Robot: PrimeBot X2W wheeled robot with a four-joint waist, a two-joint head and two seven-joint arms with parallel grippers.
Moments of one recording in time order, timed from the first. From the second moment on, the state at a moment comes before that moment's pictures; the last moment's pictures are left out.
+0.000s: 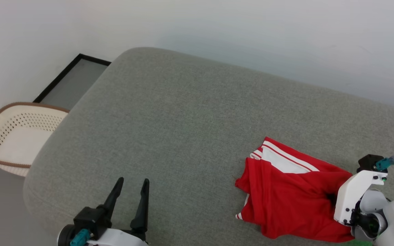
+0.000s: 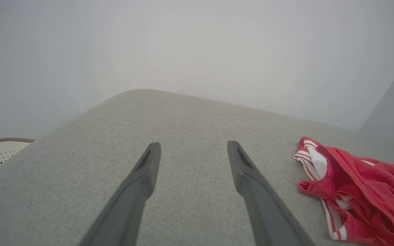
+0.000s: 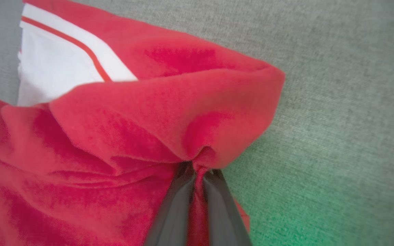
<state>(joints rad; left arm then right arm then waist) -0.04 0.09 -0.09 0.22 -0.22 -0.13 -0.26 -0.47 -0.24 0.13 0.82 0.53 0.13 0.48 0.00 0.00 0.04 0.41</state>
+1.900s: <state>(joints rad) -0.35 0.19 -0.15 0.00 -0.18 -0.13 -0.26 -0.83 -0.85 0.16 0.73 0.49 0.13 0.42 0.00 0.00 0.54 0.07</state>
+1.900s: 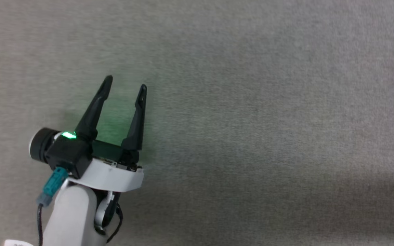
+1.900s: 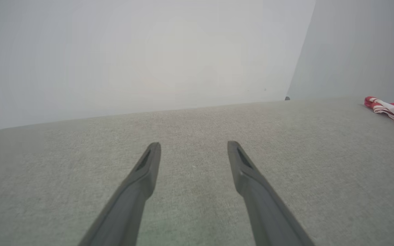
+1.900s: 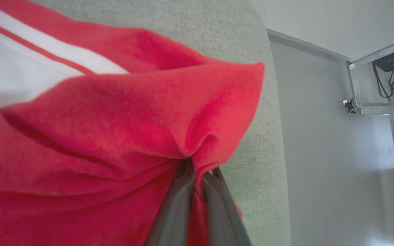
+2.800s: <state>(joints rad) -0.38 0.18 -0.18 0.02 -0.18 -0.13 -0.26 -0.85 -0.81 0.03 0.78 0.29 0.13 0.56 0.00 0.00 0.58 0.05</state>
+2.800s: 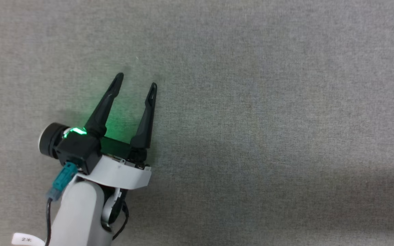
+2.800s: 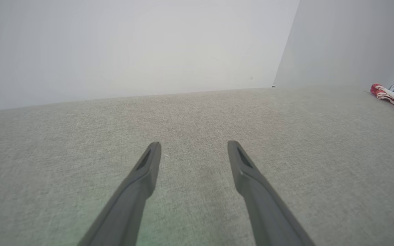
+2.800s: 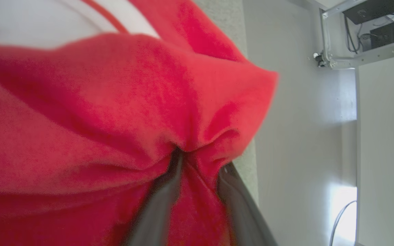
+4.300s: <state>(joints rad) -0.03 0.13 -0.04 0.10 -0.20 -0.13 -0.26 -0.48 -0.40 0.23 0.58 0.40 0.13 -0.22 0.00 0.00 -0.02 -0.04</state>
